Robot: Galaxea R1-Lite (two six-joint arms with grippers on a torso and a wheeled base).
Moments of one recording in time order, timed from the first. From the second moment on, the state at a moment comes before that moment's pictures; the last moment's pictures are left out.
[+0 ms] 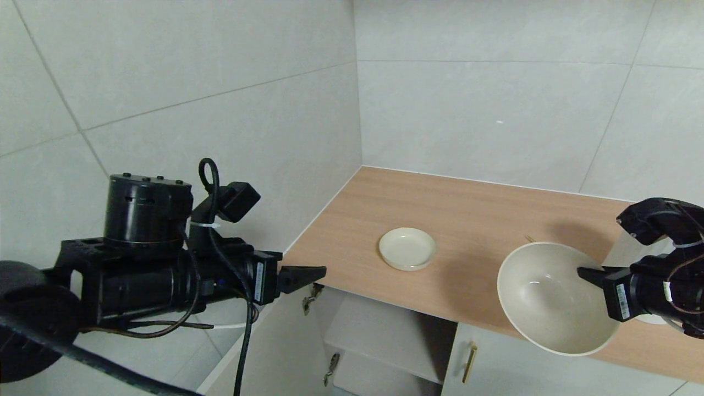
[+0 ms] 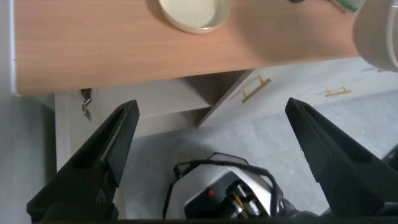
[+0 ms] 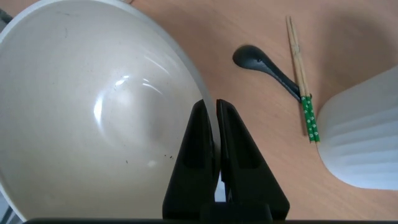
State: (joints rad) left arm -0.40 1.58 -0.76 -0.31 -0.28 -0.12; right arm 0.19 1.39 -0.53 -0.37 0.01 -0.16
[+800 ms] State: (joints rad) left arm -0.44 1.92 -0.92 -0.60 -0.20 -0.19; right arm 0.19 1.45 -0.53 -0.39 0.02 -0.18
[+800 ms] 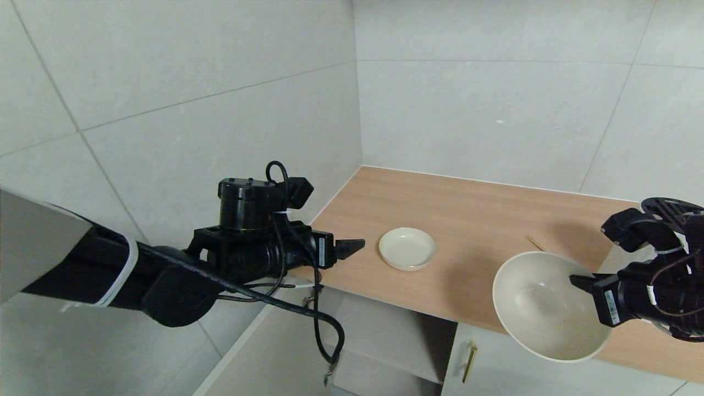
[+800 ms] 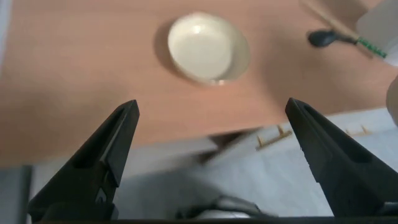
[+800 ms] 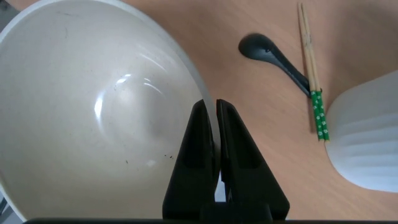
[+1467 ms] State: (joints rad) left arm -0.45 2.04 -1.12 -0.50 -0.21 -0.28; right arm 0.19 1.48 -0.54 -0.40 0.03 -0.18
